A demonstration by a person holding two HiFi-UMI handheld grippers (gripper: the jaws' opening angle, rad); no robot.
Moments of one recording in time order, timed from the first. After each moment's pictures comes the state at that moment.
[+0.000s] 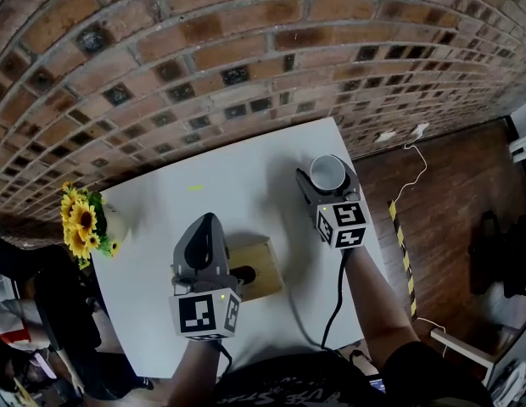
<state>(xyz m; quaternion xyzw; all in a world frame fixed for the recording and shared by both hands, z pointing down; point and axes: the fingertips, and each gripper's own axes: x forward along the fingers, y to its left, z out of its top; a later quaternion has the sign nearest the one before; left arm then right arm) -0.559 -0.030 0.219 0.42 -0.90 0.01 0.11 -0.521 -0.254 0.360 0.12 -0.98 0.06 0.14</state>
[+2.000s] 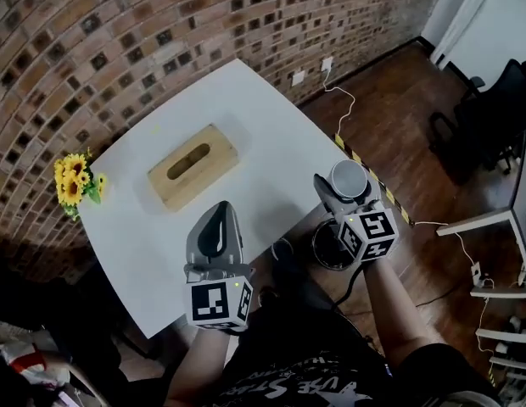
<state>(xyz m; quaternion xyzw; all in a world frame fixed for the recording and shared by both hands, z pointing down) -0.301 0.110 0.166 0.62 -0.78 -0.02 0.05 -0.150 -0.054 0.247 0.32 -0.94 0.05 0.07</state>
